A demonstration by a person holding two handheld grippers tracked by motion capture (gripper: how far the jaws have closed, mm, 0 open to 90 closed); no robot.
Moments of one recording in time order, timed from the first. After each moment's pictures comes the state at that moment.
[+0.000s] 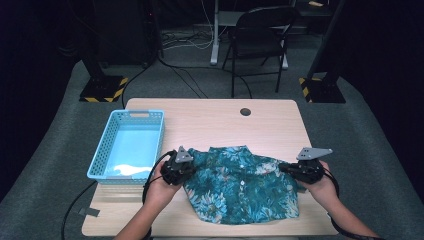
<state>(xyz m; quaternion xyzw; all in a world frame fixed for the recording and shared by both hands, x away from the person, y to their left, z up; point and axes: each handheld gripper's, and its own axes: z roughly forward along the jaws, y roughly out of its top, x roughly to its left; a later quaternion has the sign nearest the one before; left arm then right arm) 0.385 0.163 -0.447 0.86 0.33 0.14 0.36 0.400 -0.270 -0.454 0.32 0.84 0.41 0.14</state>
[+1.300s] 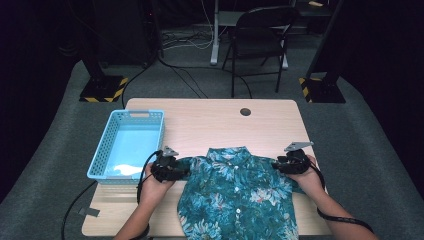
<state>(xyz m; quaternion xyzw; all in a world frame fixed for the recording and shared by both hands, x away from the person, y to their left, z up) 0.421 0.196 -0.492 0.82 0.44 0.13 0.34 0.463 -0.264 -0.510 0.40 0.84 0.34 0.14</state>
